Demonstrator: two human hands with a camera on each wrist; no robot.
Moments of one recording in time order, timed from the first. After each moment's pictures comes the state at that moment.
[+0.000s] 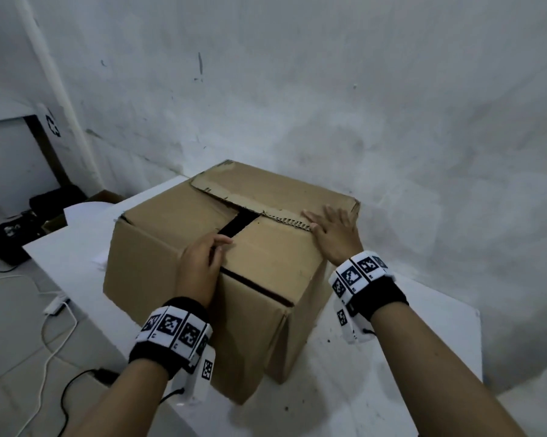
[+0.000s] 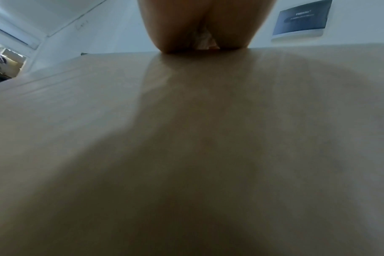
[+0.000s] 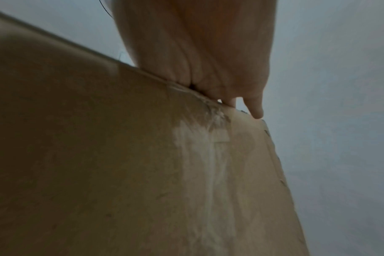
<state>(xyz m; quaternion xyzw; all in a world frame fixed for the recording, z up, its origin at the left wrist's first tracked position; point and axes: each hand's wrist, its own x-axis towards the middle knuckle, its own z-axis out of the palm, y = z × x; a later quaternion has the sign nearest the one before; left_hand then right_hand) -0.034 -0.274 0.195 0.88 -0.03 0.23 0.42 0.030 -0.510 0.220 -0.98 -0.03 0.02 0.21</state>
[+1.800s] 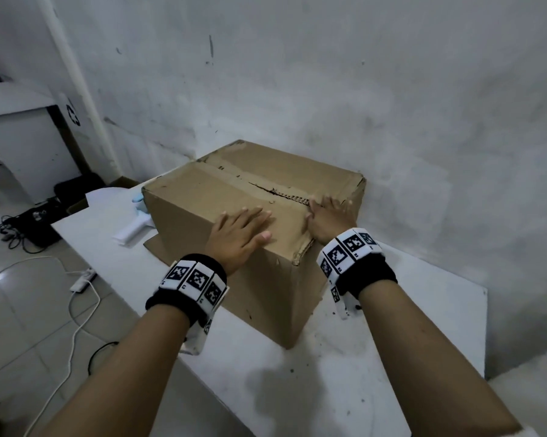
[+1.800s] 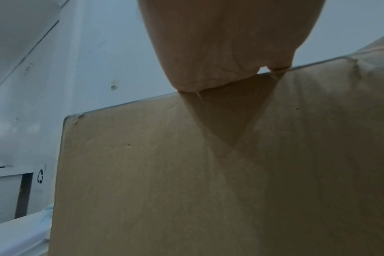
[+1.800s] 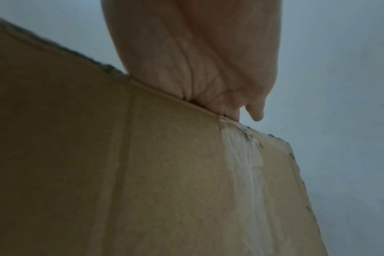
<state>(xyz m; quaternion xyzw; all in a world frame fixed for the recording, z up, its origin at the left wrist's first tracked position) -0.050 -0.293 0.204 0.98 -0.15 0.02 0.16 -0.006 -0.483 0.232 -0.99 -0.04 0.08 0.08</state>
